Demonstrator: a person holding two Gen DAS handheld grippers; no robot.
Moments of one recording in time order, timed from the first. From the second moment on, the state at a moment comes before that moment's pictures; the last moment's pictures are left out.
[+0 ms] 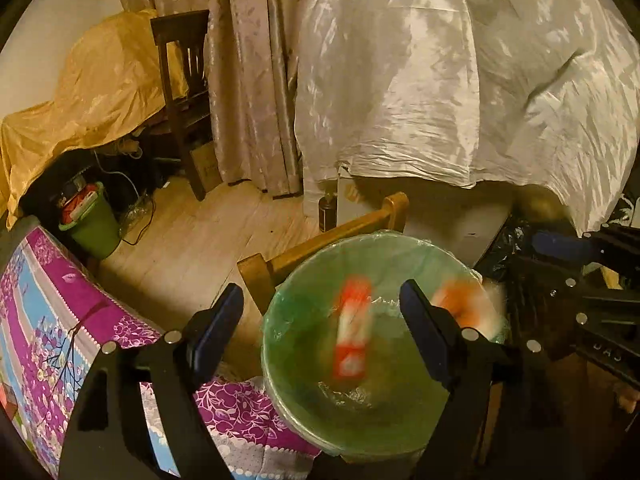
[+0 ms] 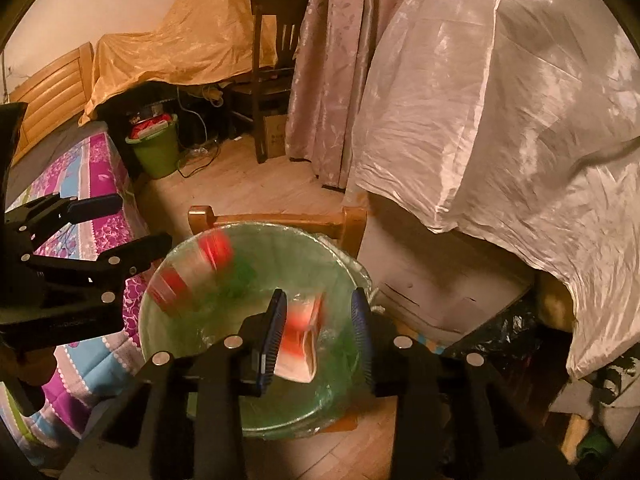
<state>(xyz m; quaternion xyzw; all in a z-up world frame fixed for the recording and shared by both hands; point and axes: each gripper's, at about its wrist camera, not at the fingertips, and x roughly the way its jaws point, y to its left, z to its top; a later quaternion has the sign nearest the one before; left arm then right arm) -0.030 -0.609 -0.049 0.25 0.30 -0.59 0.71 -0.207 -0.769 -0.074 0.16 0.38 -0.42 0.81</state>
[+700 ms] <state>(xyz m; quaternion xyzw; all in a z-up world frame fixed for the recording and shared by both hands) -0.019 -0.590 -0.047 0.24 0.28 -0.56 0.74 -0.201 -0.751 -0.065 0.15 0.35 -0.43 0.82</state>
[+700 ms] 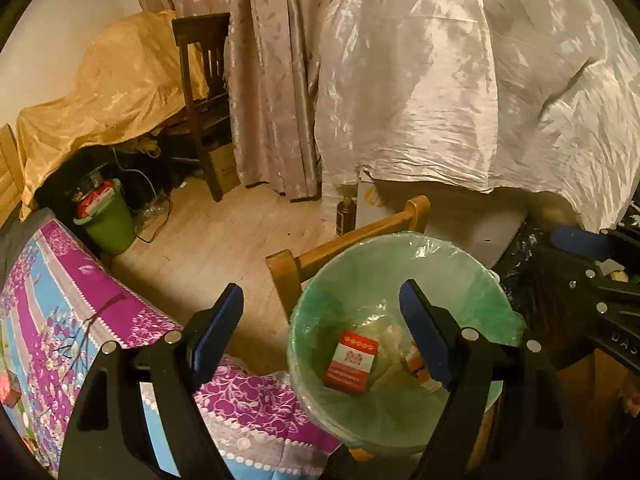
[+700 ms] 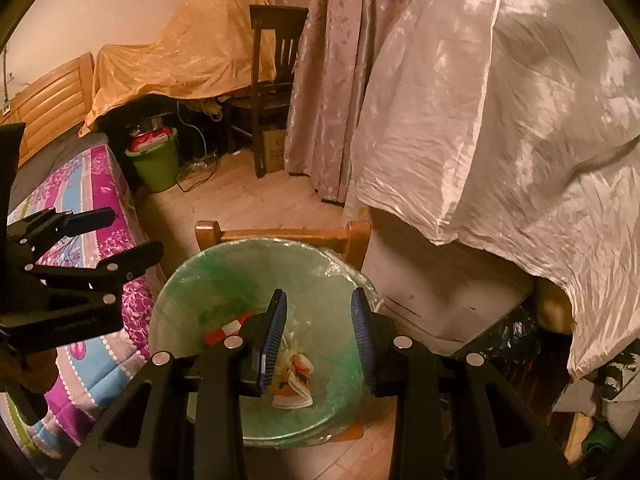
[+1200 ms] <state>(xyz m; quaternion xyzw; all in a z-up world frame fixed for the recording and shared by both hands) 0.000 -0.536 -0.027 0.23 0.24 -0.48 0.81 -0.180 -0.684 -0.040 0.10 0.26 -0.45 0.85</state>
